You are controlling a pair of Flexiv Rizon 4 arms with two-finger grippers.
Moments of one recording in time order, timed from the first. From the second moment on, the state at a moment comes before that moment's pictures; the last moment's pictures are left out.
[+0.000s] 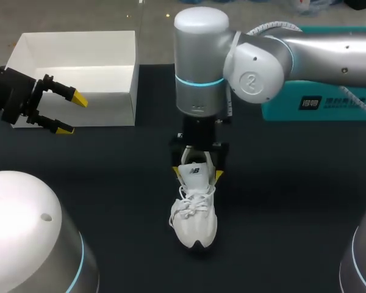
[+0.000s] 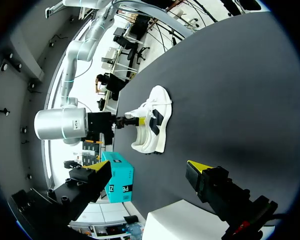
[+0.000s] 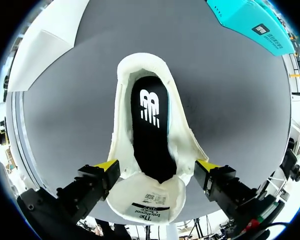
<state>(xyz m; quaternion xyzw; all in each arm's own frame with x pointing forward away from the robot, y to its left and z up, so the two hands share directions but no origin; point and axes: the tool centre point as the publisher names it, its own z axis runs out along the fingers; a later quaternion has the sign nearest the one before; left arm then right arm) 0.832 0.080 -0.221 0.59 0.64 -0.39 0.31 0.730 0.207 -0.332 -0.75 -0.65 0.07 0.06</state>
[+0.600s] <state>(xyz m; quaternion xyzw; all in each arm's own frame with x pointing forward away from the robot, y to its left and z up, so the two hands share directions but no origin) 0.832 0.080 -0.221 0.59 0.64 -0.39 0.31 0.728 0.219 -0.293 -0.77 -0.64 0.06 0.01</state>
